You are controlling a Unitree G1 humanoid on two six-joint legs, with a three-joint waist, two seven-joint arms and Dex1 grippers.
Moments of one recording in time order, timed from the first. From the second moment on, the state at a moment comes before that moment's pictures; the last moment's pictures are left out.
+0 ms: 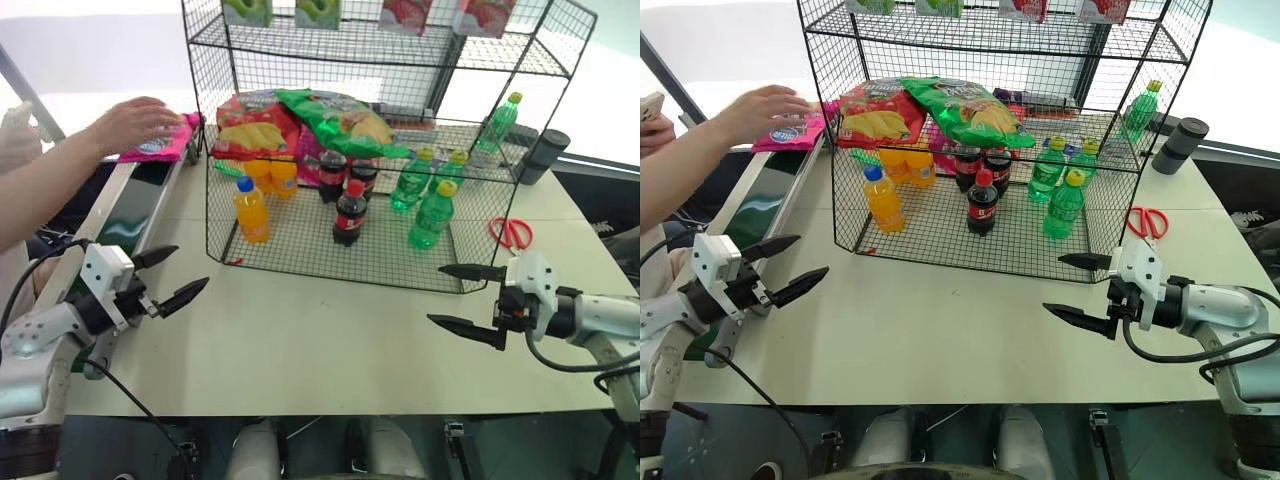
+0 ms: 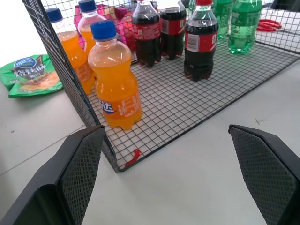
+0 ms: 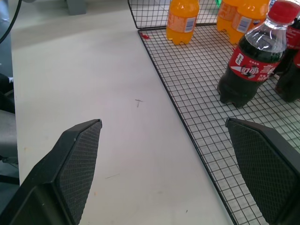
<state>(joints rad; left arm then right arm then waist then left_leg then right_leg) 0.02 0.70 0.35 -0.04 -0.48 0.11 -0.97 -0.01 -0.83 -0.22 -0.23 0.49 0.23 1.17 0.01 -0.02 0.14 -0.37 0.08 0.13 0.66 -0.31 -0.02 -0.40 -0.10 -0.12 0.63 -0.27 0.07</state>
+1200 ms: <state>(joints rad) 0.42 0.76 0.73 0.12 0.03 -0.60 -0.58 -0.38 -0.52 0.13 -0.08 0.53 0.30 1.22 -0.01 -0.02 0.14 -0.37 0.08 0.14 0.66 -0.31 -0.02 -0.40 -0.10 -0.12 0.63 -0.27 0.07</state>
